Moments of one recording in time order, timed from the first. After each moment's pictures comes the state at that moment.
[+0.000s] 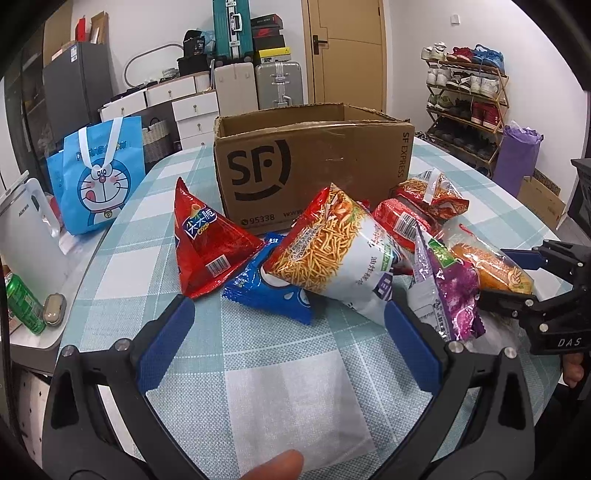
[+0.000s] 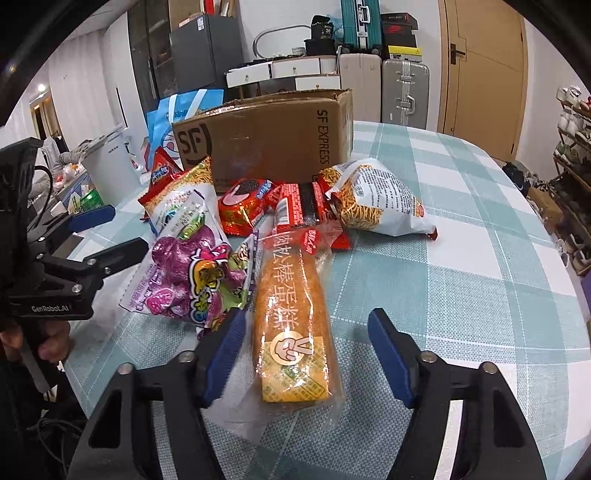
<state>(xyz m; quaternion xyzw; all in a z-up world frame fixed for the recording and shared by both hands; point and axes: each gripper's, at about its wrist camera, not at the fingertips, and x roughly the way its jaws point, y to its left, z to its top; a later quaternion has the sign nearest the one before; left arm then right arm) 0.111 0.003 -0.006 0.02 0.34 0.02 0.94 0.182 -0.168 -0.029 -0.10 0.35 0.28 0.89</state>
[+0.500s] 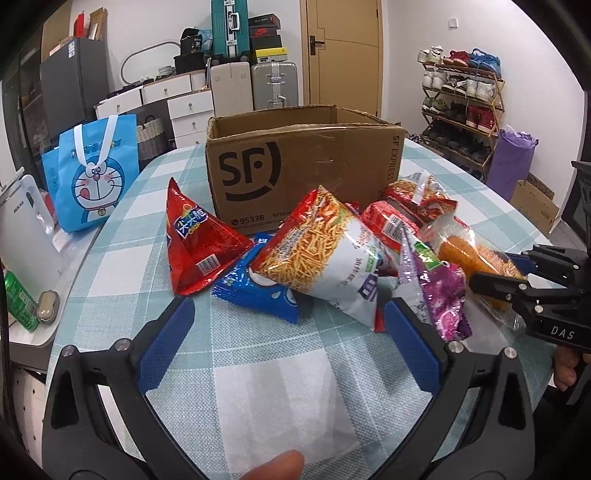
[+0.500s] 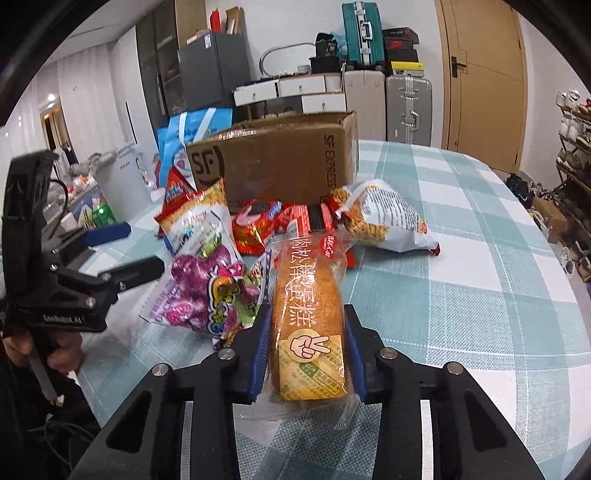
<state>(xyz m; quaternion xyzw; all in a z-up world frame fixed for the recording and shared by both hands) 0.107 -0.001 -0.003 0.01 0.34 0.01 0.94 0.172 -0.176 -0.020 -0.07 0.31 0.30 0.90</state>
